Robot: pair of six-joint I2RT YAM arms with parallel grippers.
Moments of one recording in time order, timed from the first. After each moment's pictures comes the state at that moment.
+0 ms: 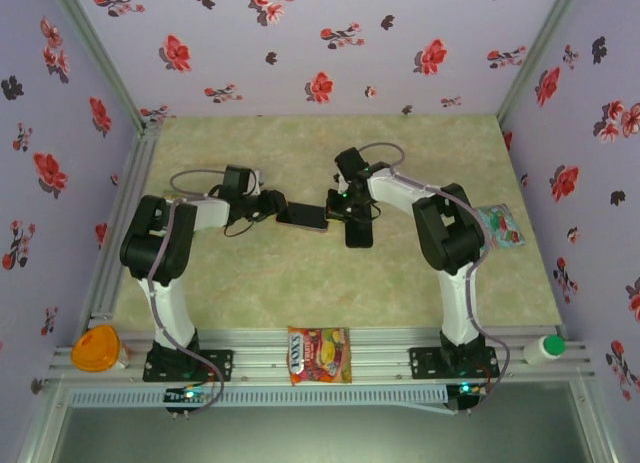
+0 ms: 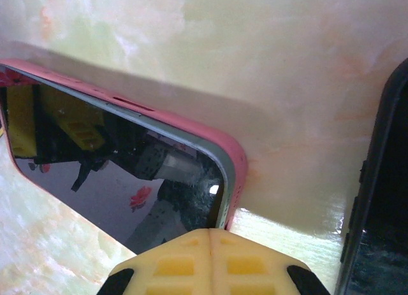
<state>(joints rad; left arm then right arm) -0.31 1.93 1.02 0.08 0.45 -0.65 0.54 2.12 1.52 -0.64 -0.38 0.60</state>
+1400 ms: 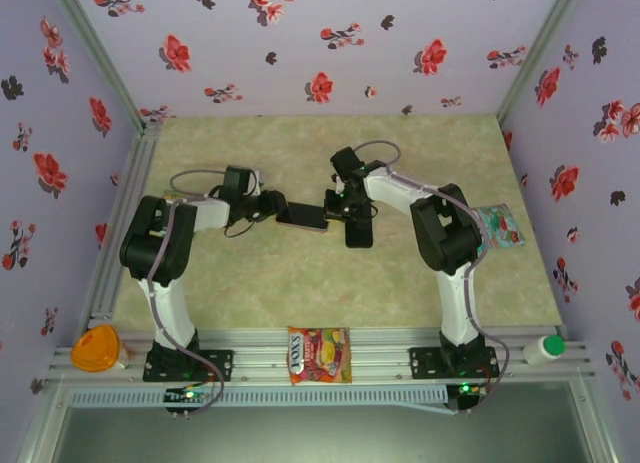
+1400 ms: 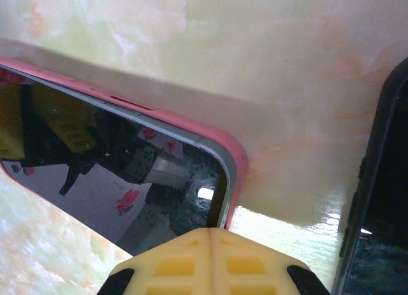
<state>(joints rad) -0.32 1.93 1.01 0.08 0.43 -0.65 0.56 2.11 1.55 -0.67 -0.33 0.59</state>
